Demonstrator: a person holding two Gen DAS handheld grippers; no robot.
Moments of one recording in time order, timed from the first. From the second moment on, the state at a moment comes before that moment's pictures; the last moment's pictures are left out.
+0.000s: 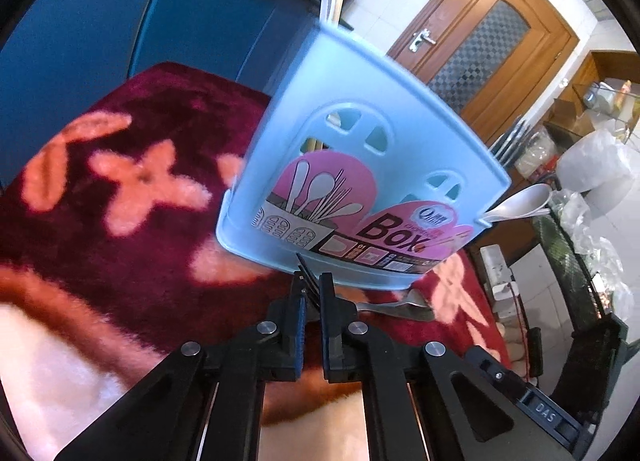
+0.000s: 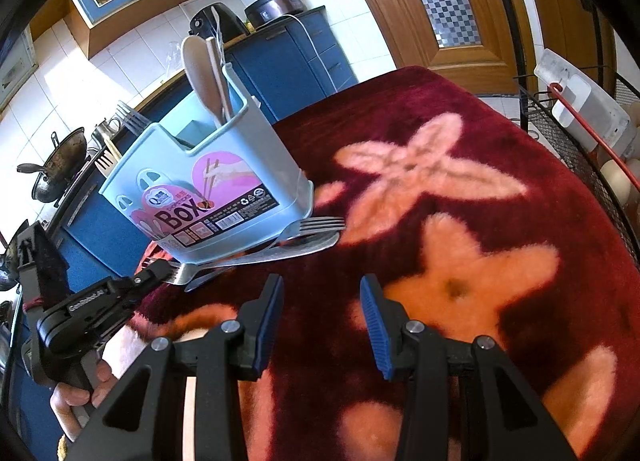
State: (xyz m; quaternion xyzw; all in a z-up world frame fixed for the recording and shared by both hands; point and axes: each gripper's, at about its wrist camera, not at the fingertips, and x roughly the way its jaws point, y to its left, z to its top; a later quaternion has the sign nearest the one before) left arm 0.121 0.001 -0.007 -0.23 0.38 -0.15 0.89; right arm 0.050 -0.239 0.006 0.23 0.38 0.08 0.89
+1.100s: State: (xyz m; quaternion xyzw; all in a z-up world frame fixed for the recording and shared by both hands) left arm 0.064 0.092 0.077 -0.18 0.26 -0.08 0.94; right arm 0.098 -0.225 -0.011 0.39 0.41 0.06 0.82
